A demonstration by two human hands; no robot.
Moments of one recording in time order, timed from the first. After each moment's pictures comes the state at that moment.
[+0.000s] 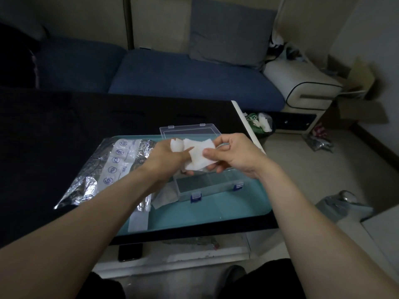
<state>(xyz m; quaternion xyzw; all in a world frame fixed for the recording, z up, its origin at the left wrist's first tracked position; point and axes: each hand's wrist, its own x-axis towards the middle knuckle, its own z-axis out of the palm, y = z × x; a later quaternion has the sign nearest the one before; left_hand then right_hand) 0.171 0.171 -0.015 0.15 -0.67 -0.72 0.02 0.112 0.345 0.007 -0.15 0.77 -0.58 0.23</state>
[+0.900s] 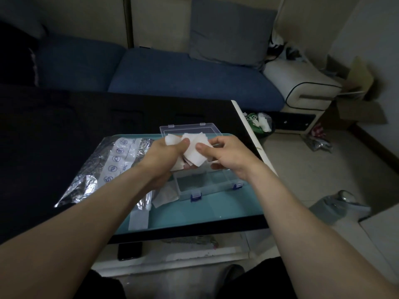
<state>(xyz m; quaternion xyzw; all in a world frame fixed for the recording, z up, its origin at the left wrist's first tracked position) 0.173 0.170 -0.006 0.19 -0.59 -0.78 0.02 0.108 0.326 -0.006 -0.07 0.81 -0.55 0.18</state>
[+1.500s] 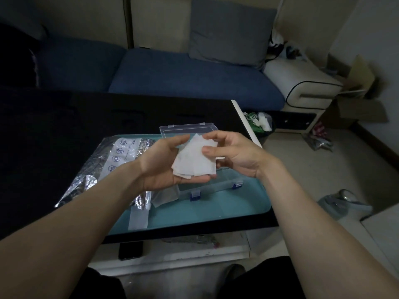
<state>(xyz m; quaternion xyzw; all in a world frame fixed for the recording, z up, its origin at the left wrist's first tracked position) 0.182 0.159 0.006 0.06 -0.46 -0.84 -0.29 0.106 0.348 0.006 -0.17 0.69 -0.63 0.30</state>
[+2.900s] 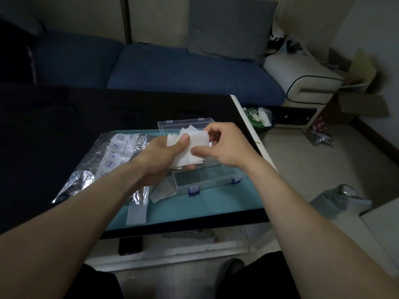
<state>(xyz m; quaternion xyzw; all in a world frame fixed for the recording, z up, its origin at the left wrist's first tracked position) 0.178 0.165 -0.010 0.12 -0.60 -0.79 -0.06 0.118 0.331 0.007 -0.24 0.87 -0.42 0.04</state>
